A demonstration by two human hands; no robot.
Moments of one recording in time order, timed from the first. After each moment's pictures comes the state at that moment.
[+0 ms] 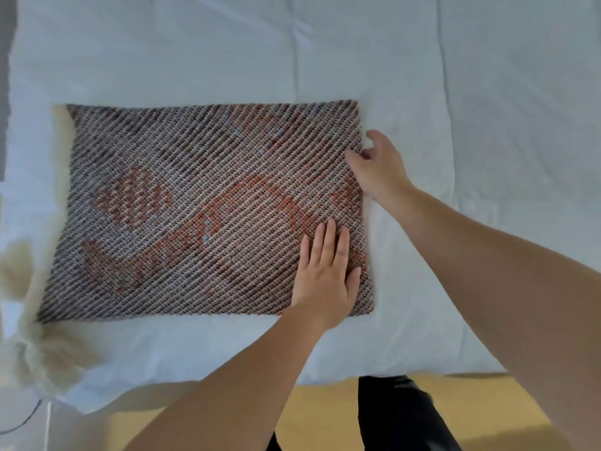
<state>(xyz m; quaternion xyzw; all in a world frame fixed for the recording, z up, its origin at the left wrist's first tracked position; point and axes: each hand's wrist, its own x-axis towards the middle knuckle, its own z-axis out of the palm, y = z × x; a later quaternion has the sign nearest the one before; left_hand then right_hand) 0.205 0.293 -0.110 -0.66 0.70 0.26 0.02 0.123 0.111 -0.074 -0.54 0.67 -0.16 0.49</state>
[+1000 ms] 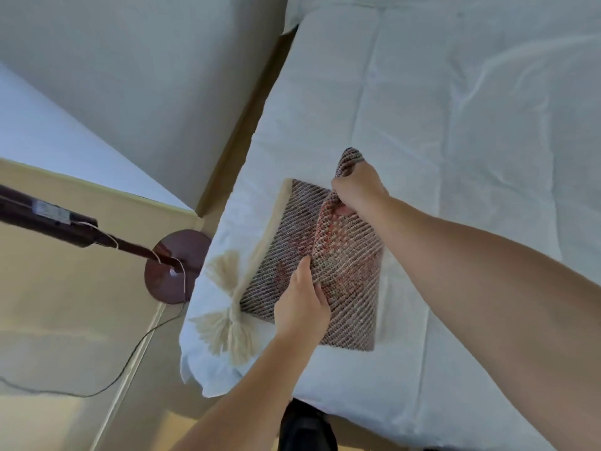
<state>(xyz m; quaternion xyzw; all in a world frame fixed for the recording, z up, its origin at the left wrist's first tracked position) 0.452 0.357 0.086 -0.86 0.39 0.27 -0.15 0.440 0.140 0.114 -0.59 0.60 -0.07 0.53</state>
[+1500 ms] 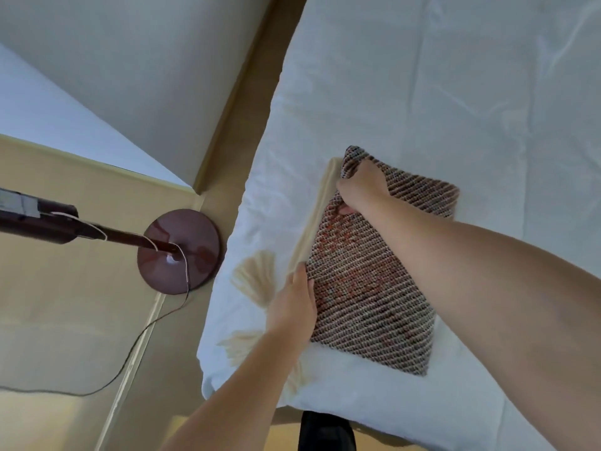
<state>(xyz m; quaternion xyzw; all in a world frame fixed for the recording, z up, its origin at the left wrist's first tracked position) 0.605 0.373 -0.030 -0.85 0.40 0.33 -0.09 0.580 0.147 -0.014 -0.59 0.65 -0.03 0.48</state>
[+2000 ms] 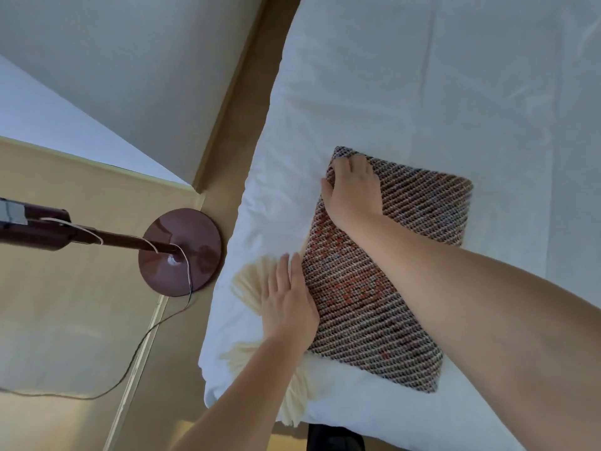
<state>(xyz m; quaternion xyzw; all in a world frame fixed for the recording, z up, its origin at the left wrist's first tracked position) 0.620 0.378 -0.067 -0.86 0.45 0.23 -0.06 0.592 0.174 -0.050 -0.84 0.51 -0.02 0.19</state>
